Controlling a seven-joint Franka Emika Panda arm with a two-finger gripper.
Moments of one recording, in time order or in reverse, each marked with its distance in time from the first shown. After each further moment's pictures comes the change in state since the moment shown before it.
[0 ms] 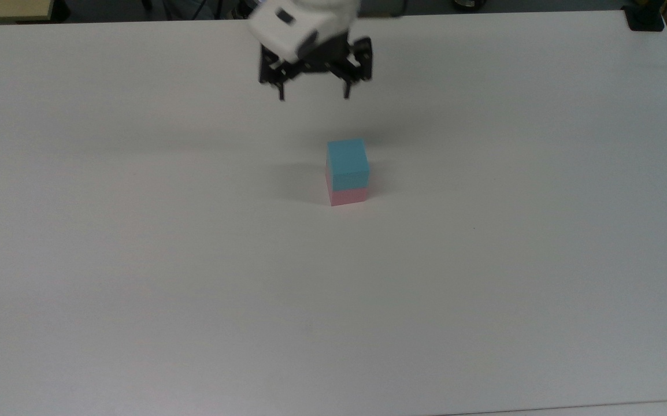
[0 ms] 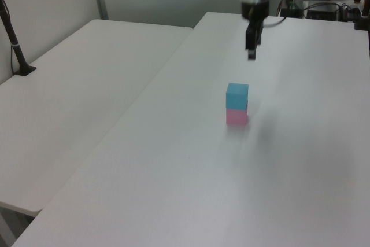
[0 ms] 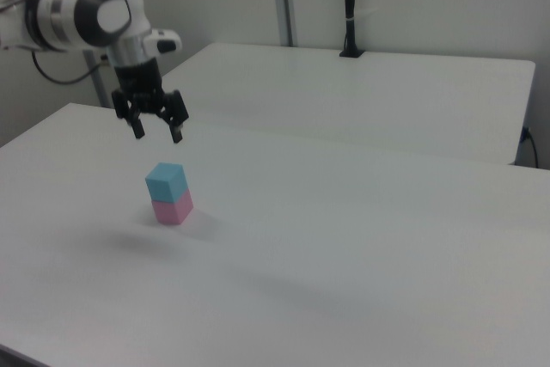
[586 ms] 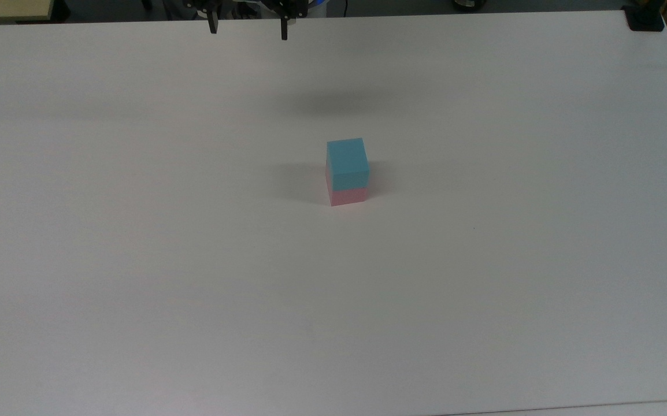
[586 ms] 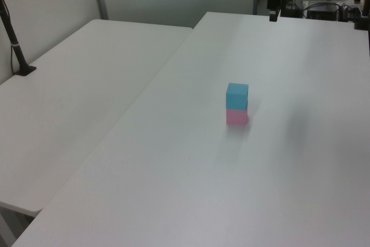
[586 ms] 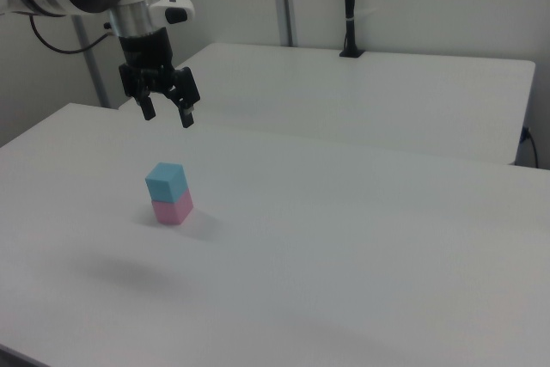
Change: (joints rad) arm -0.125 -0.134 -0.004 0.009 0.000 -0.126 -0.007
